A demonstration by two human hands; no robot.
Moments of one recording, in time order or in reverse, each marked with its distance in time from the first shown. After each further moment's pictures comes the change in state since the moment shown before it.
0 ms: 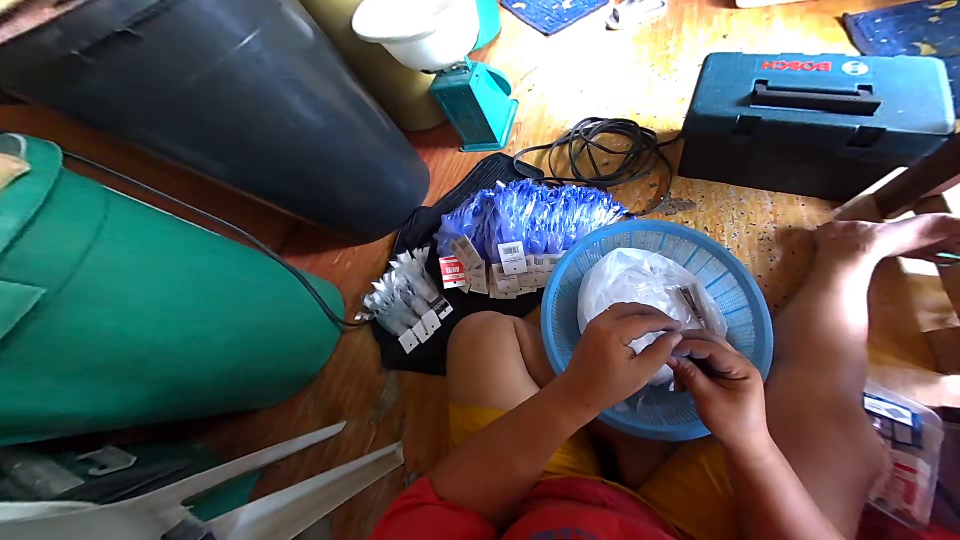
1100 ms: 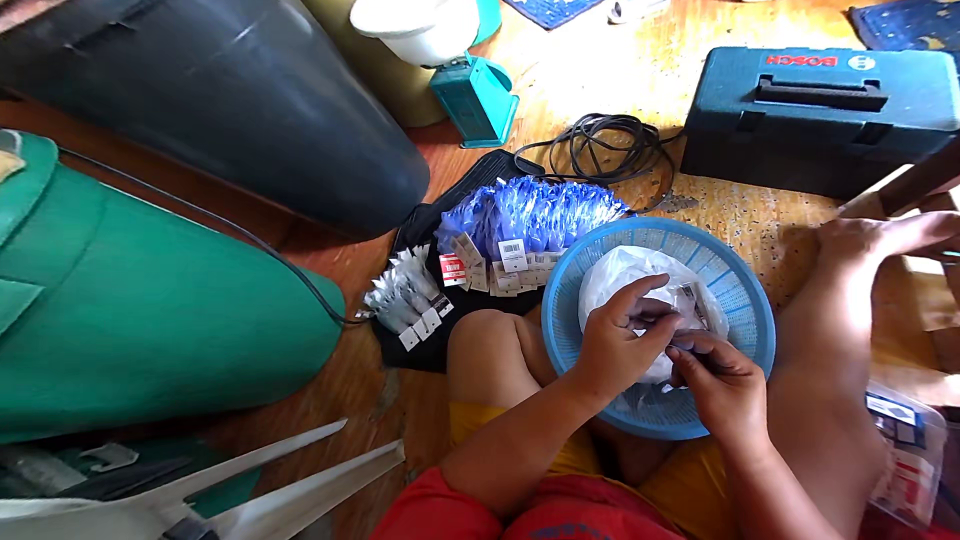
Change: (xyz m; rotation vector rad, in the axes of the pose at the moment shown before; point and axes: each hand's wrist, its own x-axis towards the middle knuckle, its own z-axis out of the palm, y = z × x) left_hand 0.004 -0.003 0.016 -0.334 0.157 -0.108; right_hand 0.000 -0.006 0.009 0.015 0.099 0.093
